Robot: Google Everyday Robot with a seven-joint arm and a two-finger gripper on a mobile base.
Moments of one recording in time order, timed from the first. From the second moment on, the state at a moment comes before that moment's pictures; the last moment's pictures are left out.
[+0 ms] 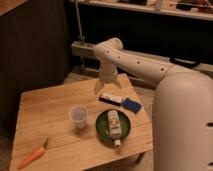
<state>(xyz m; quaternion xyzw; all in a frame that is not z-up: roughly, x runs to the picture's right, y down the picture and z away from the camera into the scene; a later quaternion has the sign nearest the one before) 0.015 0.000 0.796 -0.20 -0.28 -0.74 0.57</state>
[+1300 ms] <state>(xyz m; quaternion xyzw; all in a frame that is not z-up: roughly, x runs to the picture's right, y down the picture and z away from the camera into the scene) 0.113 0.035 0.754 -0.19 -0.27 -0.66 0.67</state>
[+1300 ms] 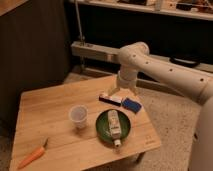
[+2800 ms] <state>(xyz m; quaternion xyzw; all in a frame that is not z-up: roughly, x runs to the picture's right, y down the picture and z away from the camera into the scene) 0.151 0.243 0.793 -0.27 -0.31 -0.55 0.73</state>
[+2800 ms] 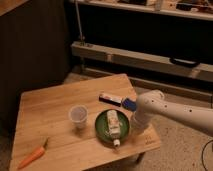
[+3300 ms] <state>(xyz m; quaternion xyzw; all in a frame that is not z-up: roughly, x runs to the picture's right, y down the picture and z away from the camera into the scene) 0.141 0.222 0.815 -0.27 -0.30 -0.54 0.74</state>
